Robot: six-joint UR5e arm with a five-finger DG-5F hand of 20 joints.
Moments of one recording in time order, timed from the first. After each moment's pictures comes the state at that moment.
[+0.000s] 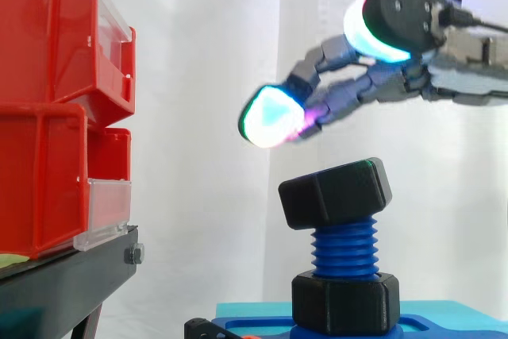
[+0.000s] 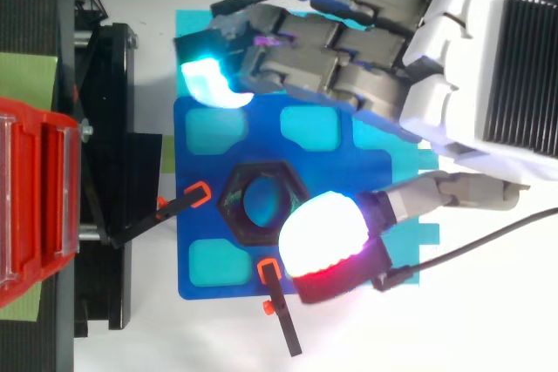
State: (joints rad) arm 0.21 -2.08 -1.42 -2.59 -1.27 -1.47
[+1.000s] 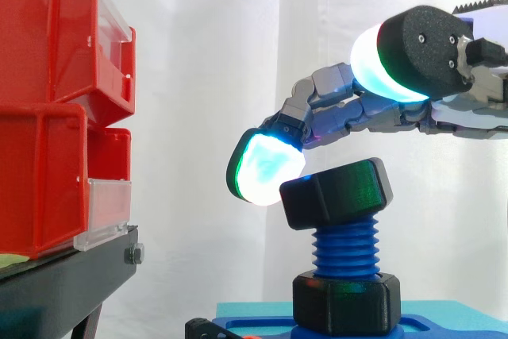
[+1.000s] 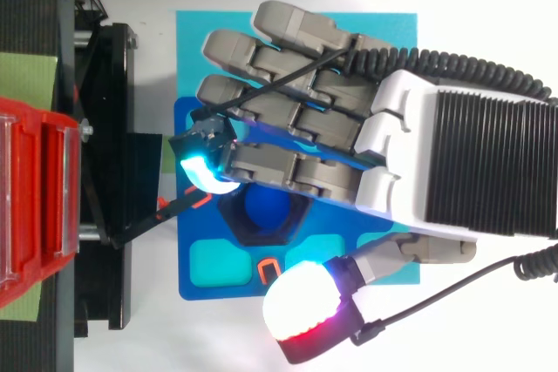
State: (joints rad) arm 0.23 -2.12 -1.41 -2.60 -1.32 -1.47
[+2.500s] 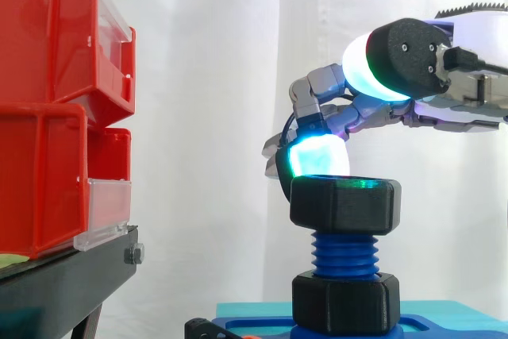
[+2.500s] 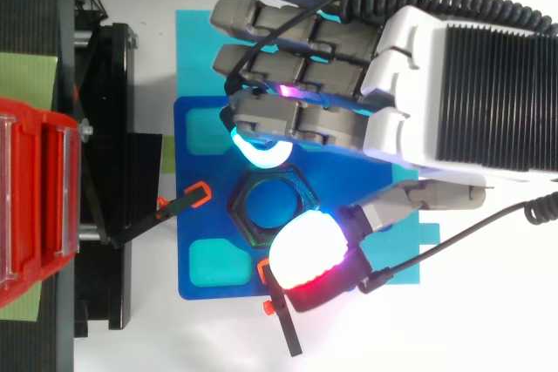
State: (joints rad) arm 0.17 -2.12 -1.39 -2.61 -1.42 -1.47
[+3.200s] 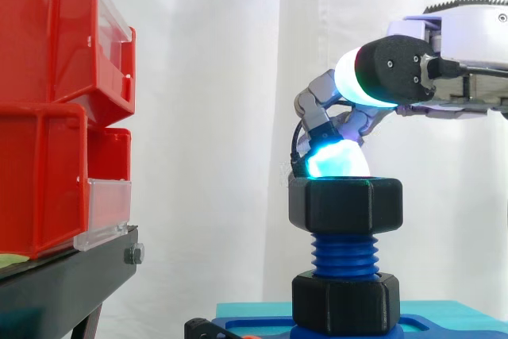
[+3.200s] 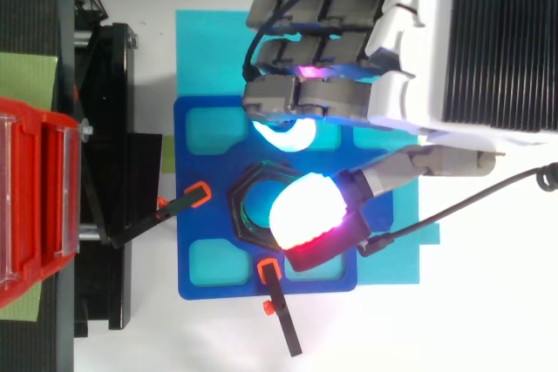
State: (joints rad) arm 0.13 -2.12 -1.33 -2.73 -1.46 -1.49
